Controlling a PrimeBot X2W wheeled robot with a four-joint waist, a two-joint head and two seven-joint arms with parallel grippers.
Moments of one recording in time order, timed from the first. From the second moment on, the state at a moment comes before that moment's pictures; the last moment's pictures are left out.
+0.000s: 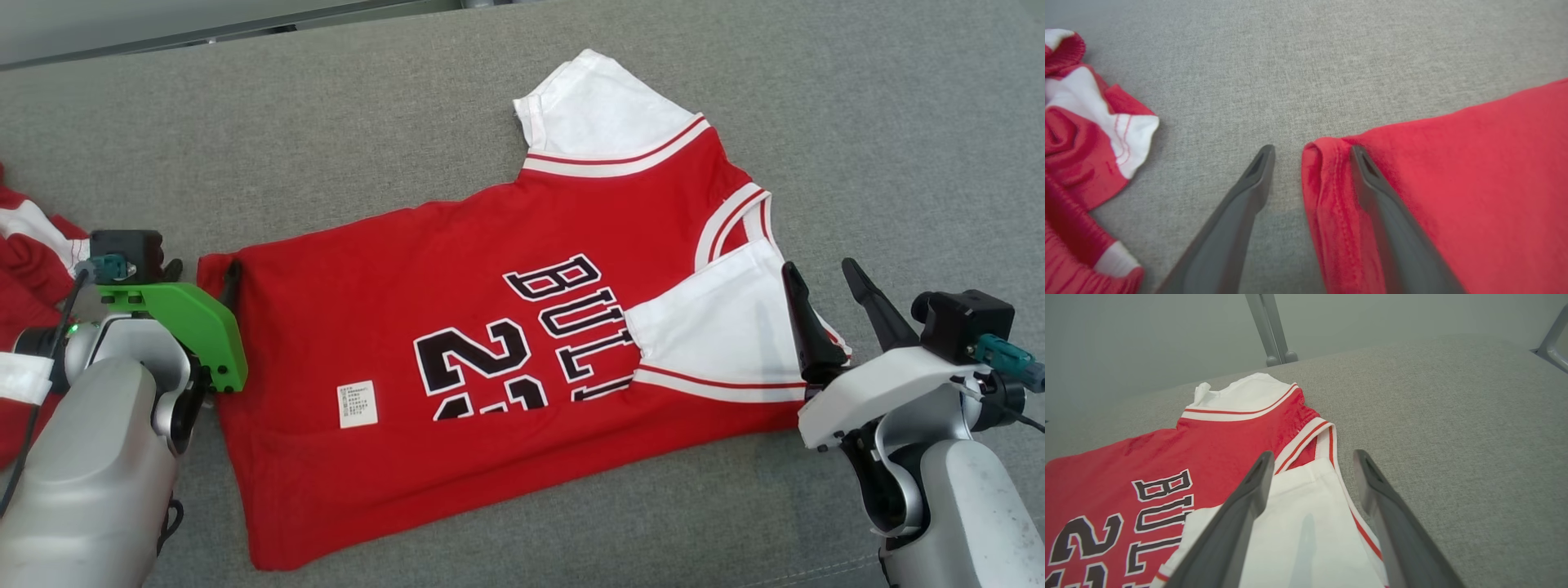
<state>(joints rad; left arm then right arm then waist) -0.72 0.34 -0.46 0.90 -0.58 -0.05 0.04 -0.19 -0.08 -0.01 0.05 0.28 0.13 0.09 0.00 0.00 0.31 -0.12</state>
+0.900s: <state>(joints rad) -0.76 0.23 -0.50 0.77 -0.56 -0.05 -0.21 -0.76 -0.22 0.05 0.35 0.20 0.13 0.29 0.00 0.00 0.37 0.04</state>
